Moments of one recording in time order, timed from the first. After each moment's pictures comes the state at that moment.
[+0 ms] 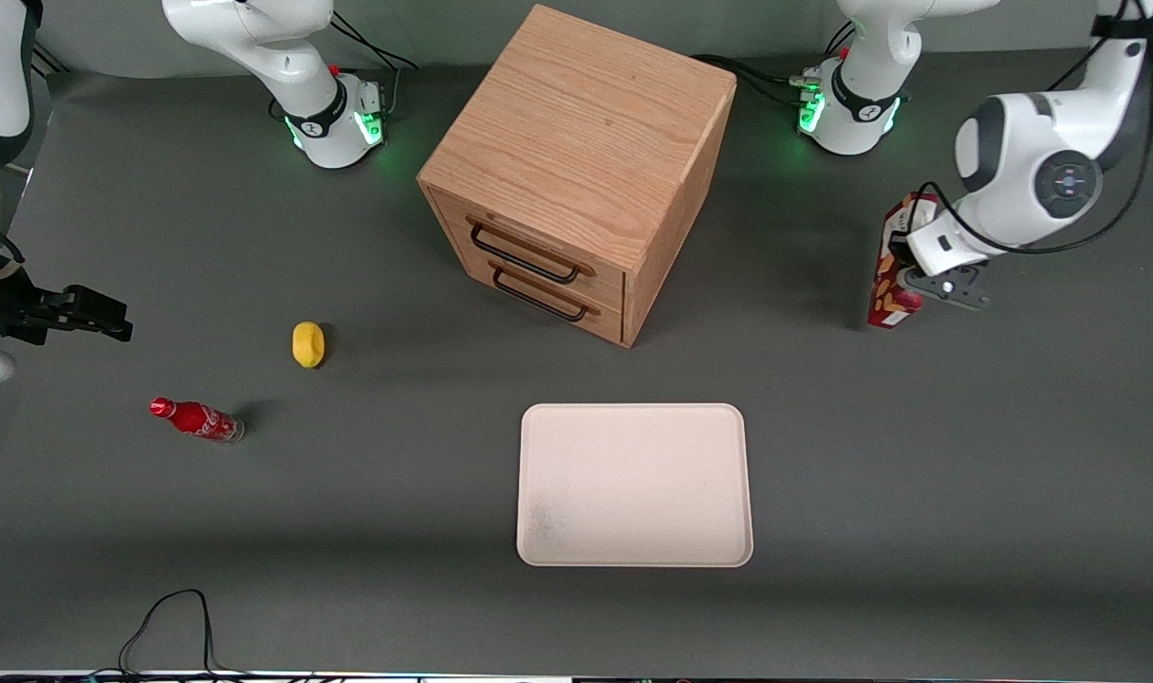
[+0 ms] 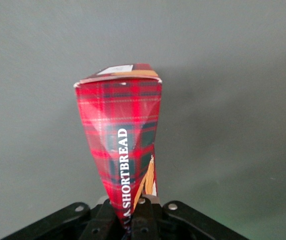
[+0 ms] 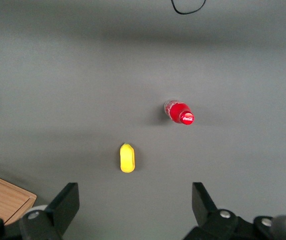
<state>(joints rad) 0.05 -0.13 -0.05 -2.48 -0.01 2.13 0.34</state>
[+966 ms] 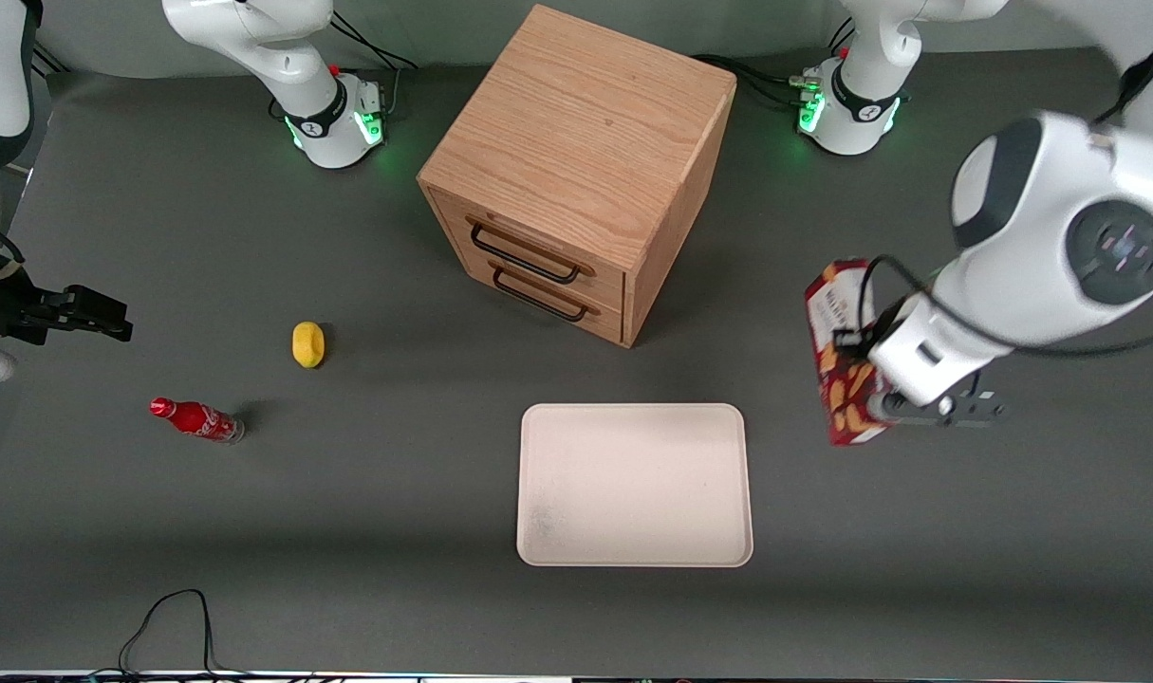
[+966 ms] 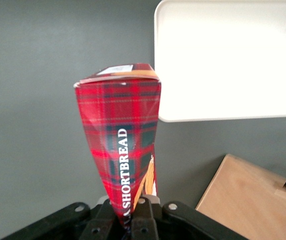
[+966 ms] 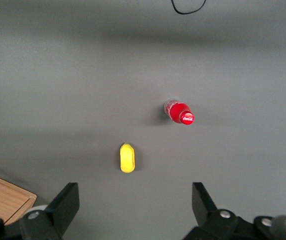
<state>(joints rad) -0.19 0.43 -0.12 -1.33 -0.08 1.67 -0.28</state>
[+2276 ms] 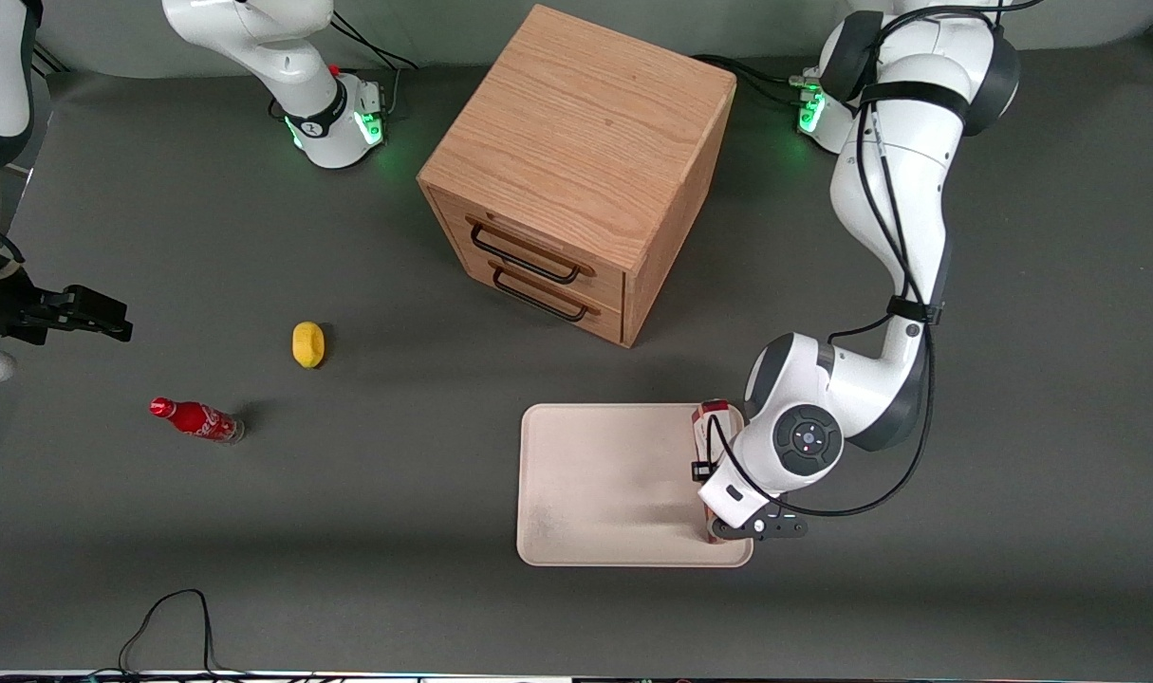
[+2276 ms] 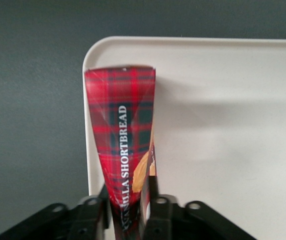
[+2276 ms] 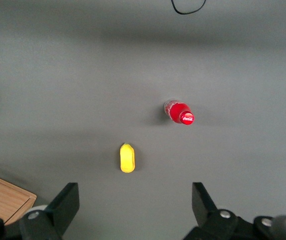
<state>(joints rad) -0.38 0.96 -0.02 -1.06 -0.05 2.04 -0.37</state>
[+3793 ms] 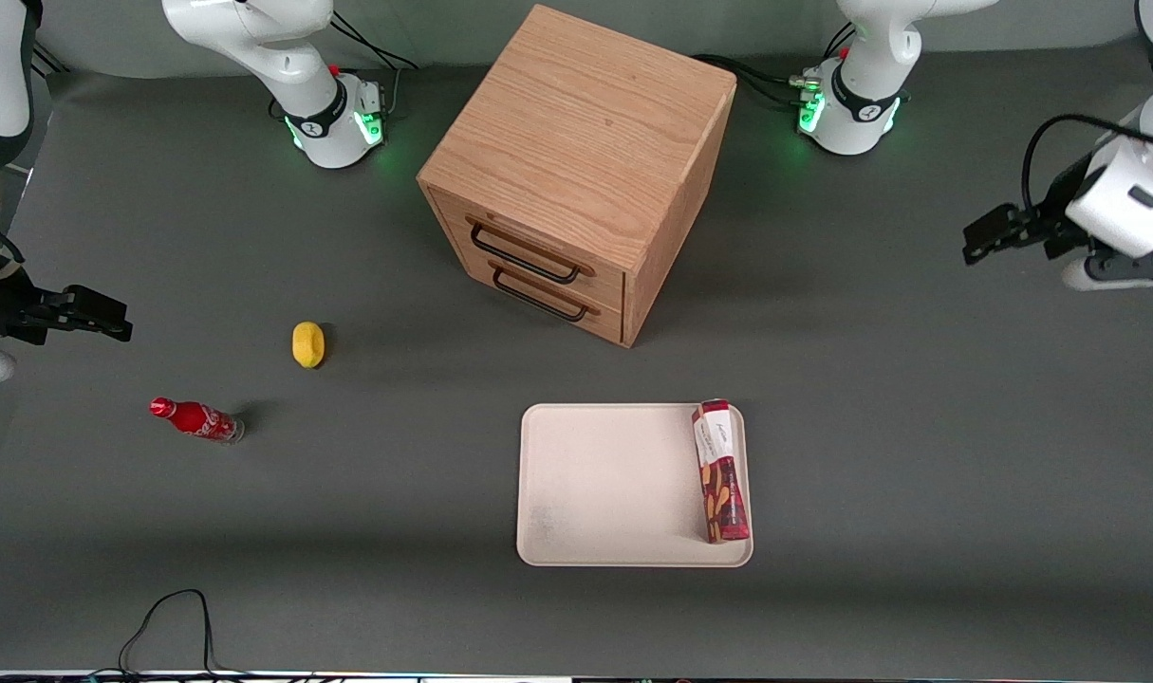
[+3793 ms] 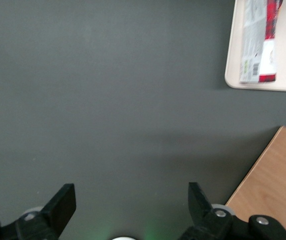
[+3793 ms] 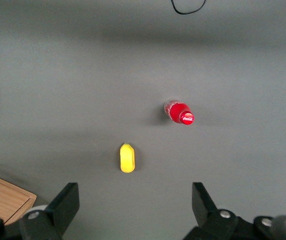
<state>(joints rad) 0.10 -0.15 -0.15 -1.83 -0.04 1.62 -0.09</state>
